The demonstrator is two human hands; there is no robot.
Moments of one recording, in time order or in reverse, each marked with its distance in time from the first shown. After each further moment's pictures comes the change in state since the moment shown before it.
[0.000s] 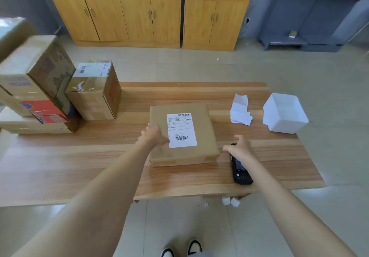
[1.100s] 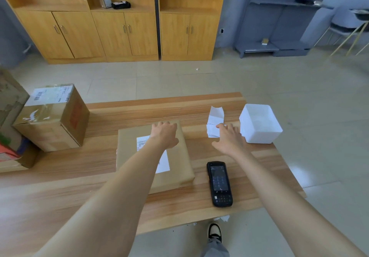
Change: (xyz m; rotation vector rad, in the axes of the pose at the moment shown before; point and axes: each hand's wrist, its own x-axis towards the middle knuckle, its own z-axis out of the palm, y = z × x) left_hand 0.034 0.139 -0.006 0.481 0.167 0.429; right_hand 0.057 -0.038 -0.069 -0.687 0.159 -0.349
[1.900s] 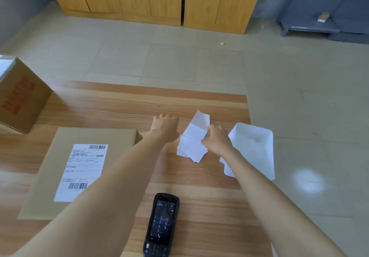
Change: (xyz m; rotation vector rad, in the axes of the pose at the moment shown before) left_hand 0.198 0.122 0.010 -0.077 -0.135 -0.181; right_hand 0.217 0.118 0.017 0.190 -0.331 -0.114
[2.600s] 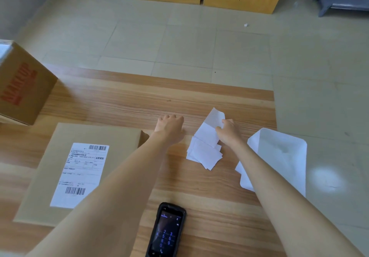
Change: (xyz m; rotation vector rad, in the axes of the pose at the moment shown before) left_hand 0.043 -0.020 0.033 -0.080 -0.079 -0.080; right_hand 0.087 0.008 0.023 0.117 -0.084 0.076
